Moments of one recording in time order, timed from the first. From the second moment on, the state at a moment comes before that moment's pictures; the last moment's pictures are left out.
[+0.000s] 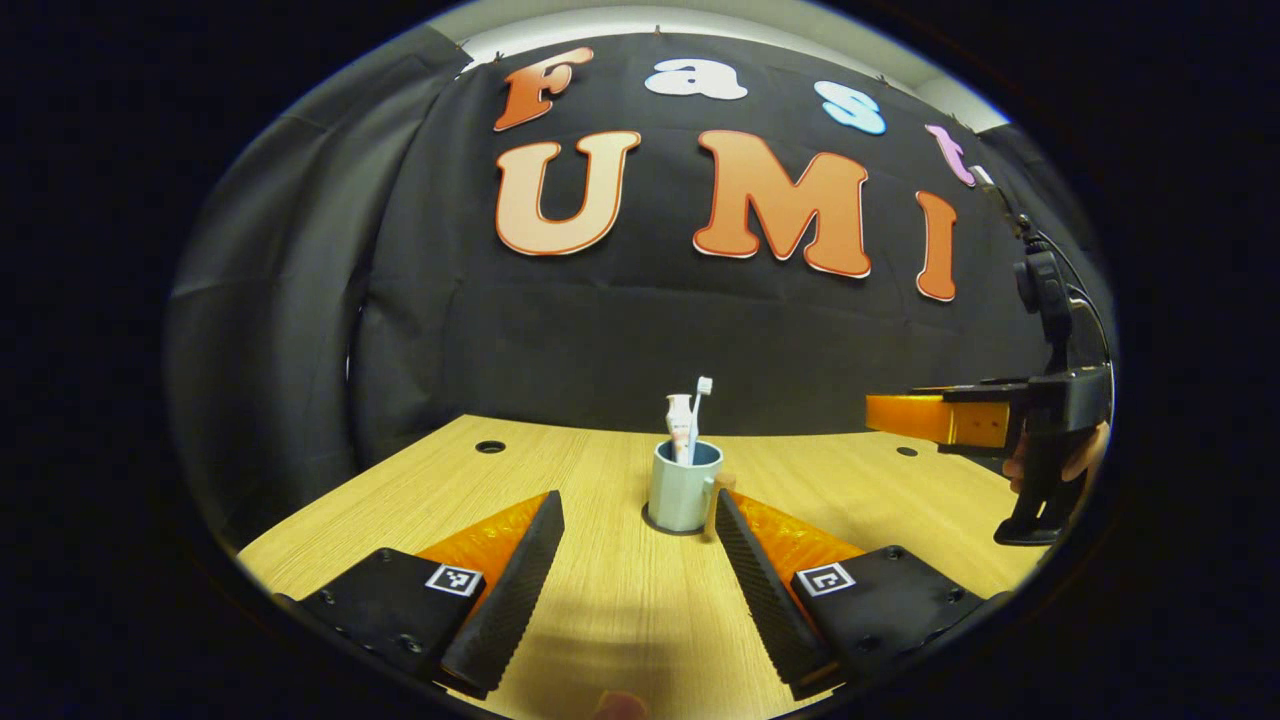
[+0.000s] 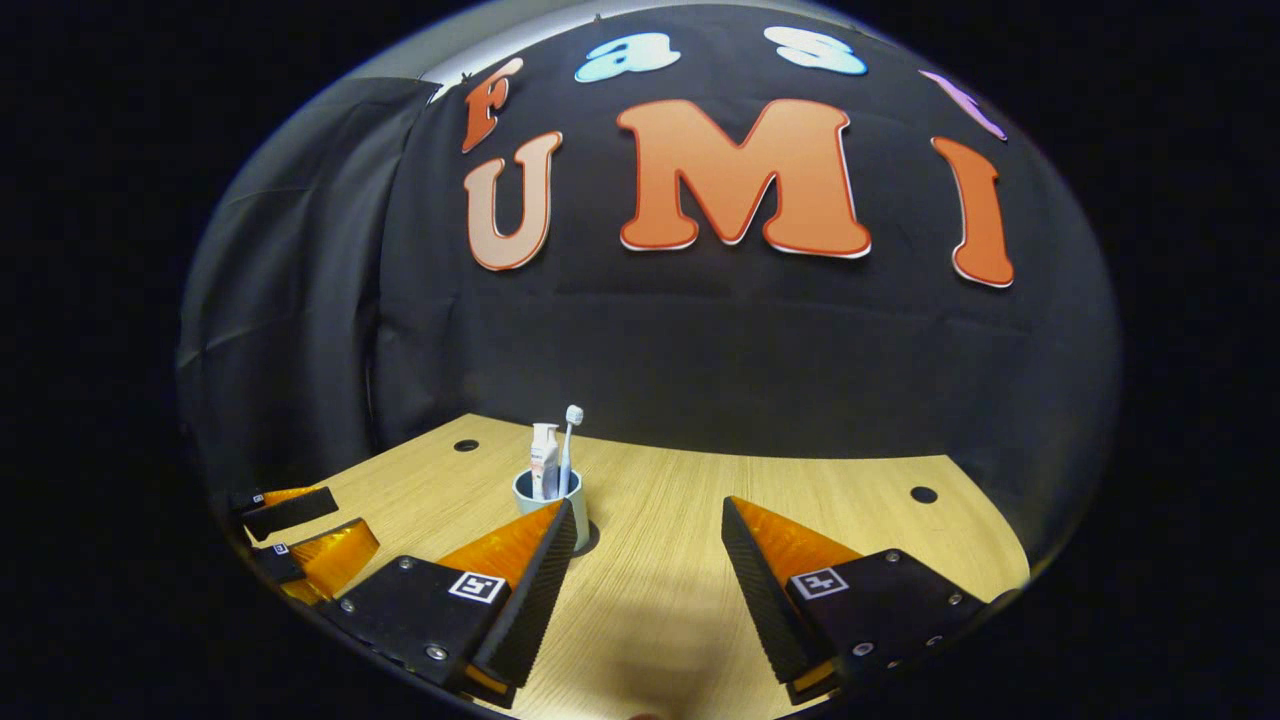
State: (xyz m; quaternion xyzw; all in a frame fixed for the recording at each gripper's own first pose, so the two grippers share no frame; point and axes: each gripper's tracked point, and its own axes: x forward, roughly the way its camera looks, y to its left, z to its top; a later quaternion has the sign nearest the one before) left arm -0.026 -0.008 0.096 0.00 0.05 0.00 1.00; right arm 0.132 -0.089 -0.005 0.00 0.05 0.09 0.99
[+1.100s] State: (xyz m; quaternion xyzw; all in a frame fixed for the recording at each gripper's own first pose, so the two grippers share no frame) left arm -0.041 -0.056 0.142 0.06 -0.06 -0.01 1.00; right arm 0.082 -0.159 -0.034 0.03 -0.03 0.03 1.00
